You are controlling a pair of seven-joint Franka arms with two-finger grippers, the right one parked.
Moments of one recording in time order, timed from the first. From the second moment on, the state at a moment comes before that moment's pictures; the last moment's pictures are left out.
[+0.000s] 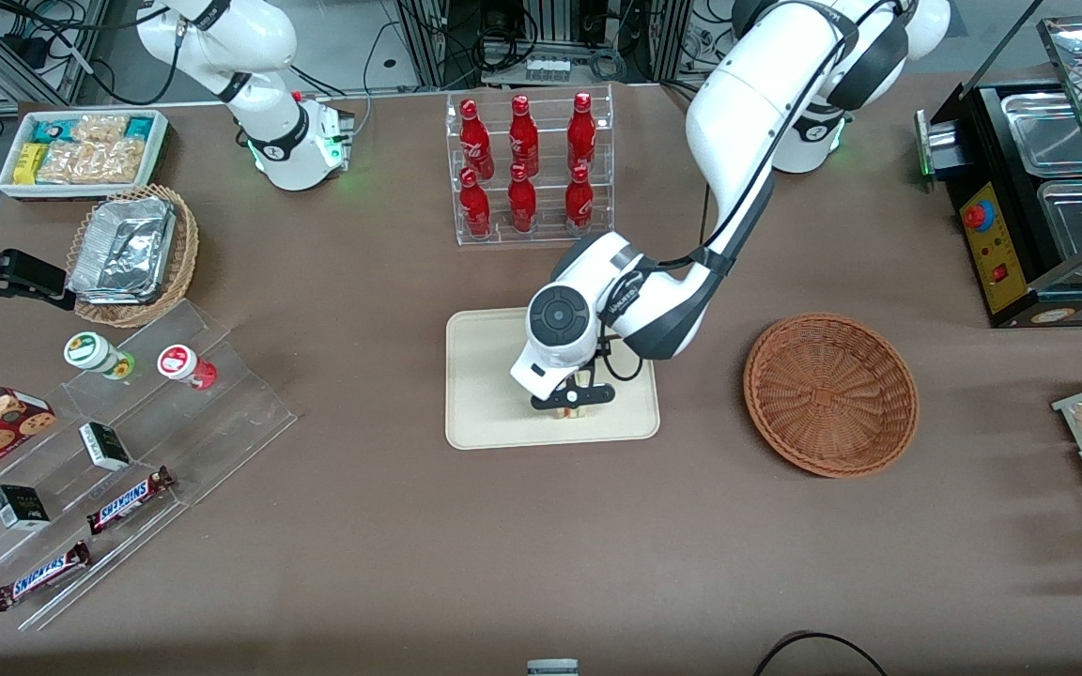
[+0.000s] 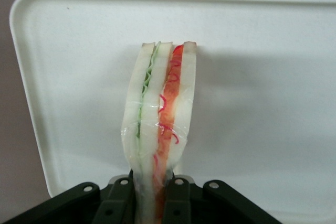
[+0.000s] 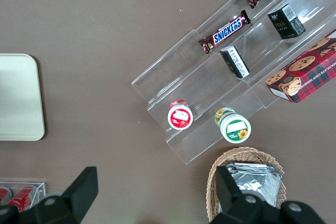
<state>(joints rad) -0.59 0.82 -0.20 -1.29 0.06 1.91 -0.86</state>
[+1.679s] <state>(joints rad) -0.59 0.75 -0.20 -1.23 0.08 1.83 -0.87</state>
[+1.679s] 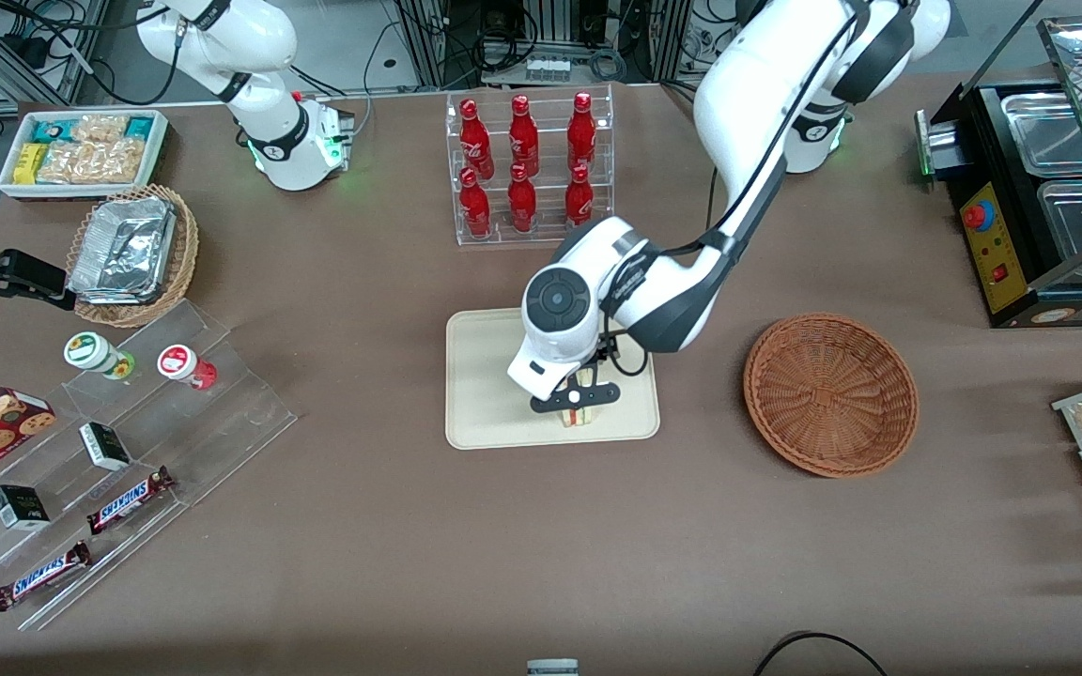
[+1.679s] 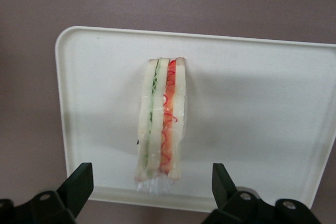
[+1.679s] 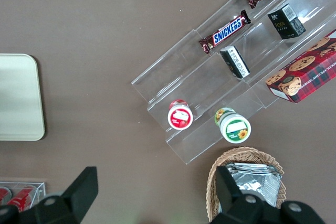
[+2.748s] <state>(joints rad) -0.08 0.33 -0.18 -1.46 0.04 1.61 -0.26</state>
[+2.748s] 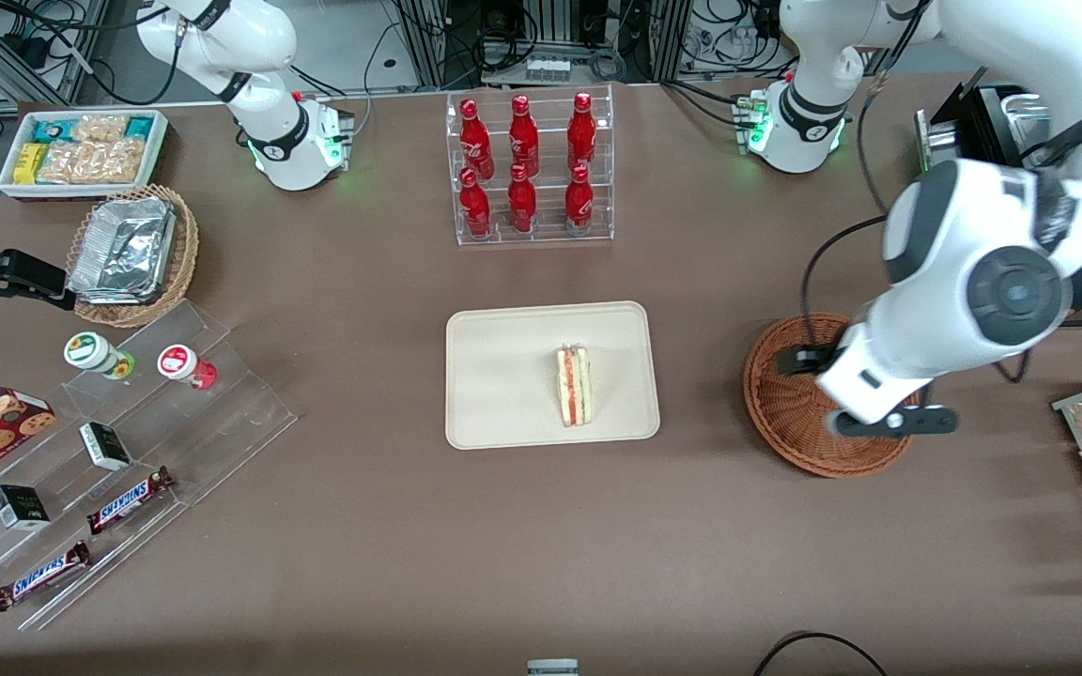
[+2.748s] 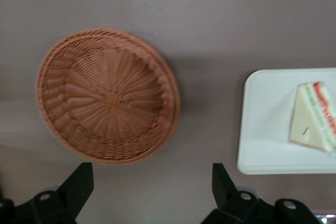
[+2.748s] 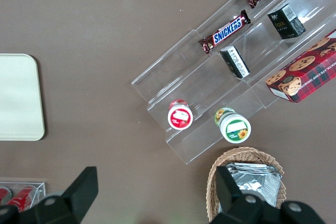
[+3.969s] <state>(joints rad) 0.03 -0.02 -0.18 -1.70 0.00 1.54 -0.17</state>
